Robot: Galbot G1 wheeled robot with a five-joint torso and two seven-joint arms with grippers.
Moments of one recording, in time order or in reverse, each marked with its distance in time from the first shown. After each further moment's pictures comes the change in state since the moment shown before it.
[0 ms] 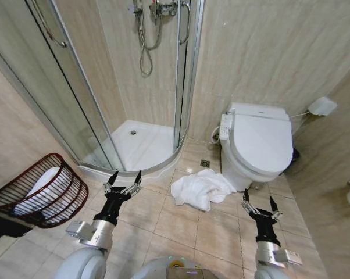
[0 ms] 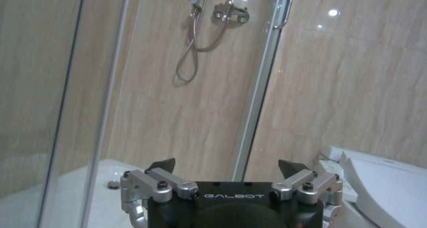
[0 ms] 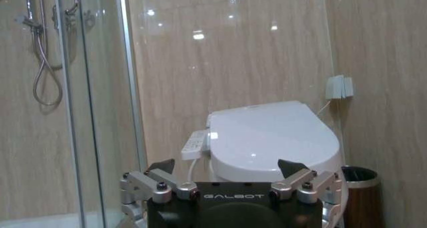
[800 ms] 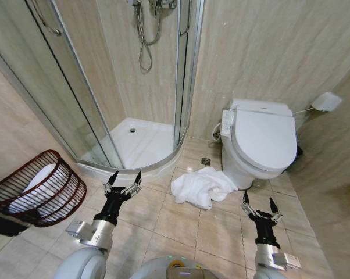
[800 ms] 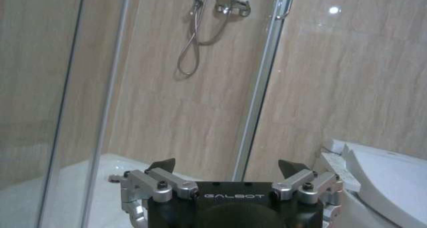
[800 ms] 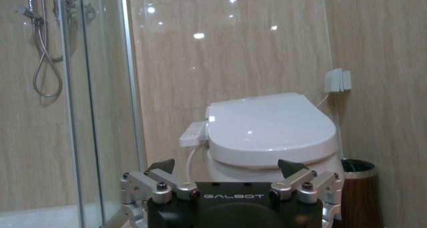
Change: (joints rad) left arm 0.000 0.000 0.000 0.000 0.000 0.000 0.000; right arm -0.007 0.006 -0.006 -0.018 -0.013 0.025 -0.002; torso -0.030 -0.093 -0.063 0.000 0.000
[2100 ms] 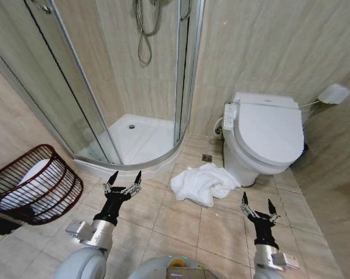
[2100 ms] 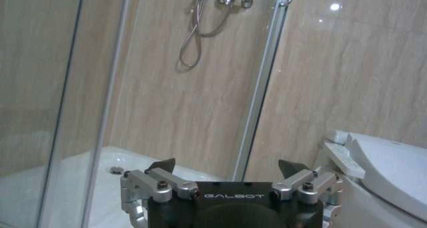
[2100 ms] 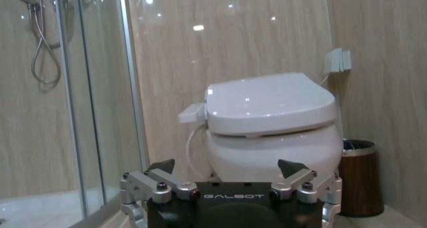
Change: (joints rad) left arm 0.000 0.000 0.000 0.000 0.000 0.000 0.000; right arm 0.003 -0.006 -0.003 -0.028 0.021 -0.003 -0.012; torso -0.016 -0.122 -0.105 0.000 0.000
